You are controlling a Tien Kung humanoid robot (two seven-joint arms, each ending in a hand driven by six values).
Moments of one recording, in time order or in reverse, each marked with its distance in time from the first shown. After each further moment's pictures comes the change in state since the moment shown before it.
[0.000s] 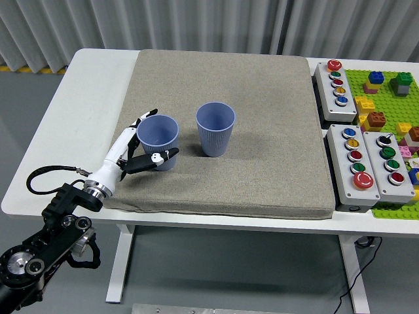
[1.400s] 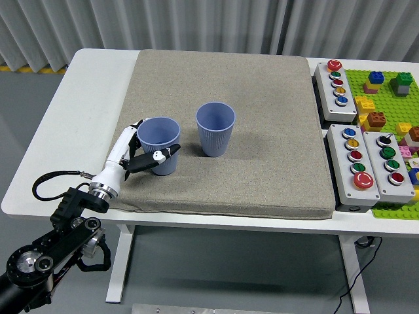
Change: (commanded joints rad) left arm -0.022 -0.021 0.062 0.032 -0.088 0.112 -0.061; right arm 0.004 0.000 0.000 0.000 -0.005 0.001 -0.001
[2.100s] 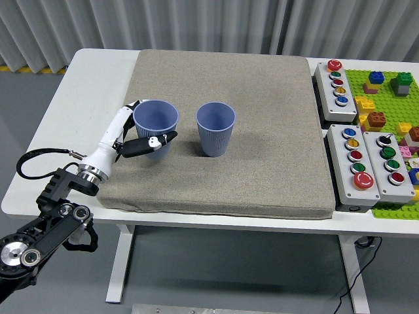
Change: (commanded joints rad) left arm -0.057 0.096 -0.045 -0.119 0.191 -0.030 0.106; right arm -0.007 -0.004 0.001 0.000 0.002 0.001 0.002
